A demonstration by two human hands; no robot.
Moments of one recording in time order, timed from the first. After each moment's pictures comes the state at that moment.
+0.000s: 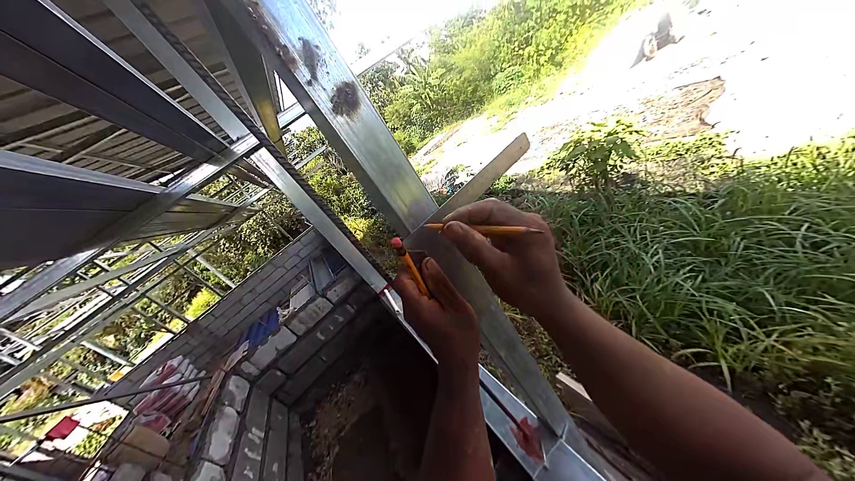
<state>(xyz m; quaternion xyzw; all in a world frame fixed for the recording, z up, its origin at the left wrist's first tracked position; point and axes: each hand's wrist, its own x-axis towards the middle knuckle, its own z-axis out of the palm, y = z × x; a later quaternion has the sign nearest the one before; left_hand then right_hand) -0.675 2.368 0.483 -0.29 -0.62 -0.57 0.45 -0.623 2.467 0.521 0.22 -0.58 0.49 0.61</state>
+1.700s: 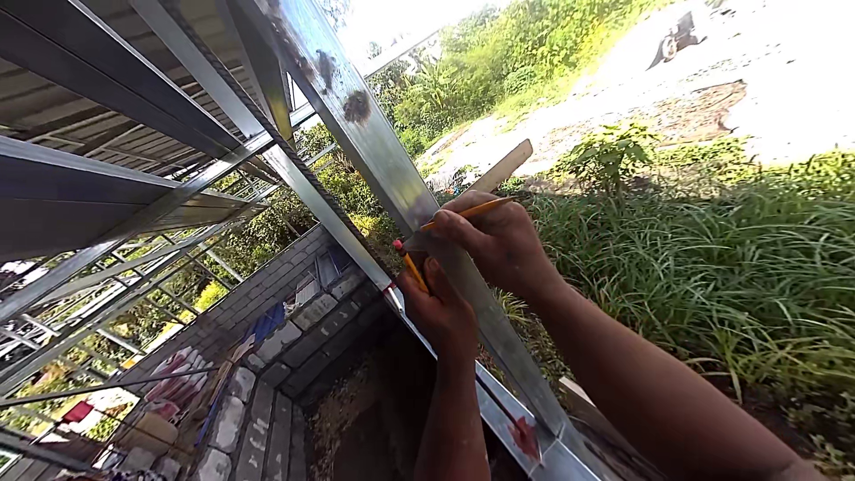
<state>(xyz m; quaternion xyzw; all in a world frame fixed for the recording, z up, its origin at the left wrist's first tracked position) -0.675 2.368 0.482 -0.28 -0.63 -0.57 0.45 -0.624 2.471 0.538 0.19 -0.63 0.52 0.55</state>
